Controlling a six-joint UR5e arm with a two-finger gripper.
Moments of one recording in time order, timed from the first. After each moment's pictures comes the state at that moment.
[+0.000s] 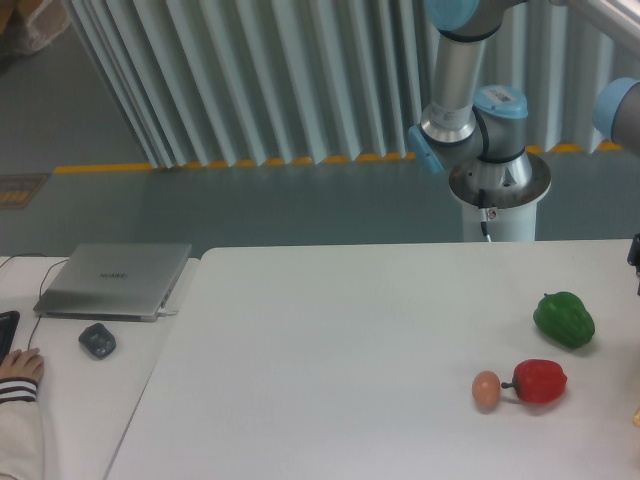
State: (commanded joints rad) arm 2.64 -1.92 -1.37 -1.38 1.56 1.58
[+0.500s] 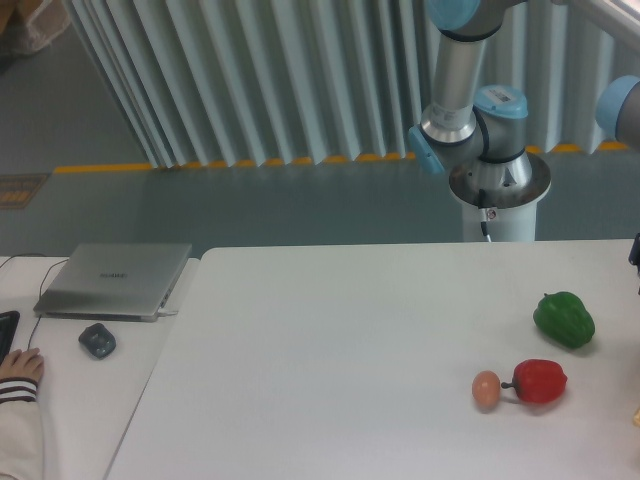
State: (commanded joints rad) arm 2.65 -1.92 -1.37 -1.38 1.50 1.58
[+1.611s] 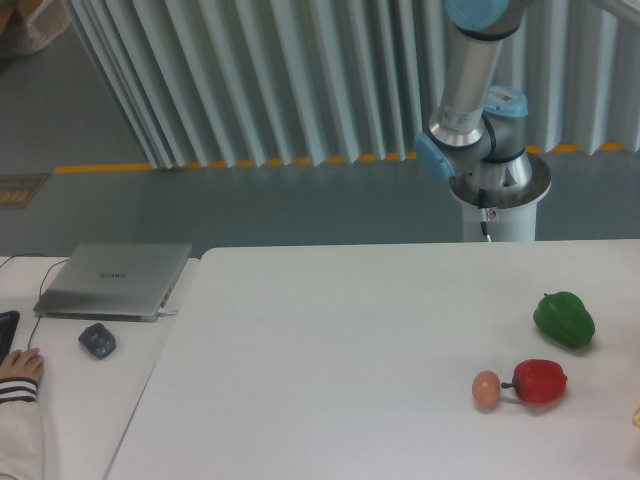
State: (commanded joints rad) arm 2.87 -2.01 -1.42 -1.31 1.70 1.79
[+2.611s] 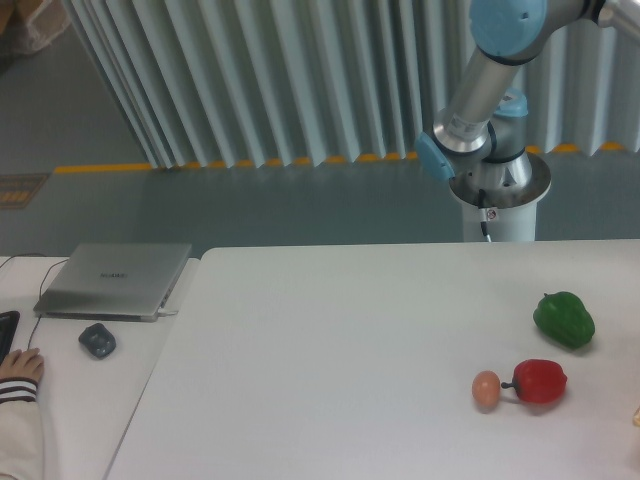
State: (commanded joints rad) arm 2.84 -2.09 -1.39 -1.26 1.70 1.67
